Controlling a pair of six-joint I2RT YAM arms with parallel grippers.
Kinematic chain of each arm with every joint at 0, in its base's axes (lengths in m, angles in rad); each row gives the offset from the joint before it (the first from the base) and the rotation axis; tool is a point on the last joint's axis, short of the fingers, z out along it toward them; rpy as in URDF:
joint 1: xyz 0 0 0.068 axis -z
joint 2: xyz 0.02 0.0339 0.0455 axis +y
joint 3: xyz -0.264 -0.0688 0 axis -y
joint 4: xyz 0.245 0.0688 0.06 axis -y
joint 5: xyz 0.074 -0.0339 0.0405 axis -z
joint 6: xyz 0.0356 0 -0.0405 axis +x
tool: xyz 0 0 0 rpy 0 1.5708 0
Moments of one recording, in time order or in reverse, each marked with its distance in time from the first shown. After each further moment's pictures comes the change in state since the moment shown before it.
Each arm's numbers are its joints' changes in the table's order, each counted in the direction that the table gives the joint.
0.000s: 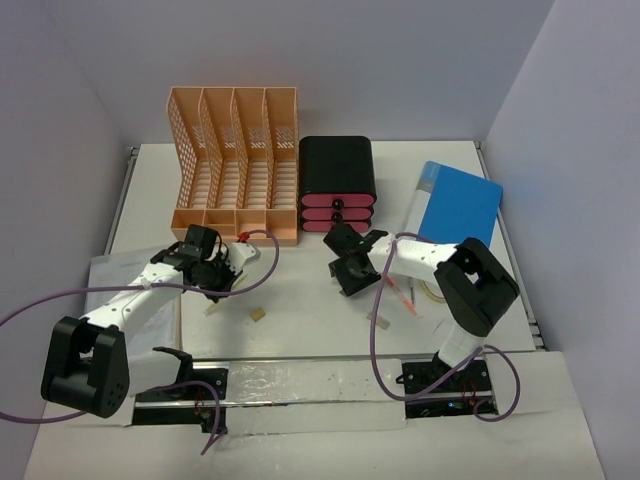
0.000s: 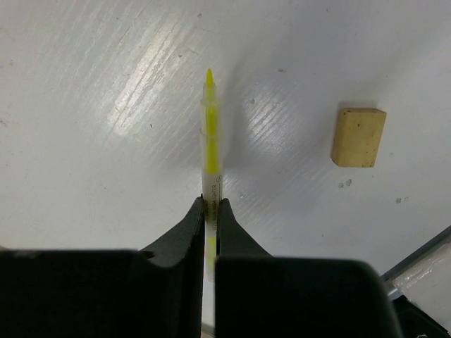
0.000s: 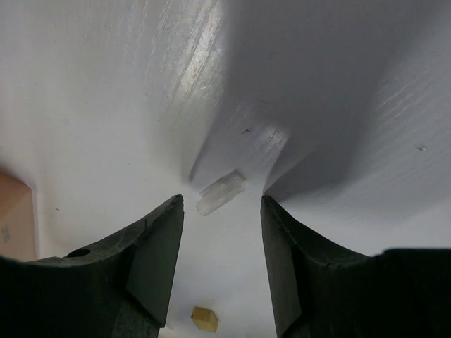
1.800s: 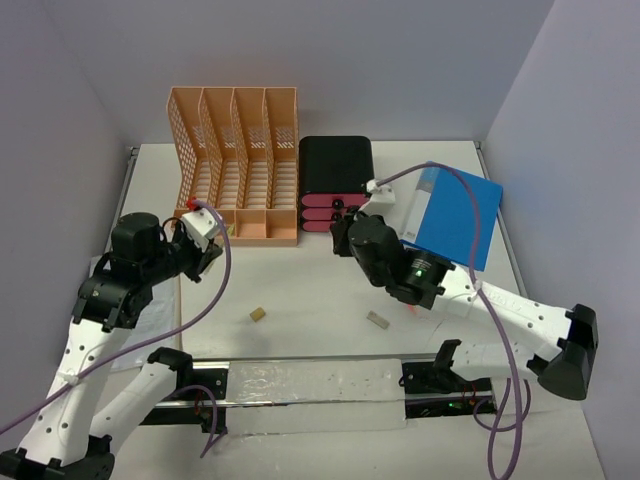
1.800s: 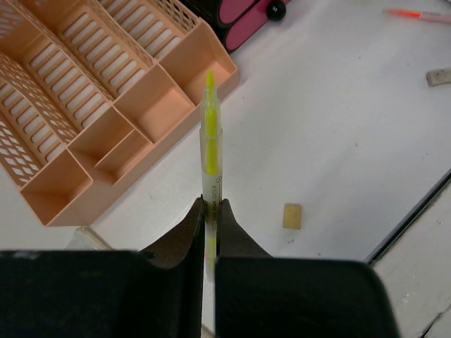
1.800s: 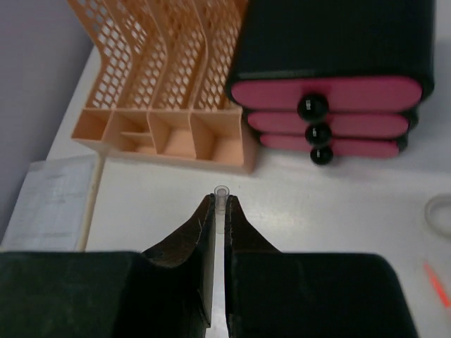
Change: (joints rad) left arm 0.000 -0.472 0.346 -0.174 0.114 -0.191; right arm -0.257 -0.553 0.025 0.340 0.458 -1.154
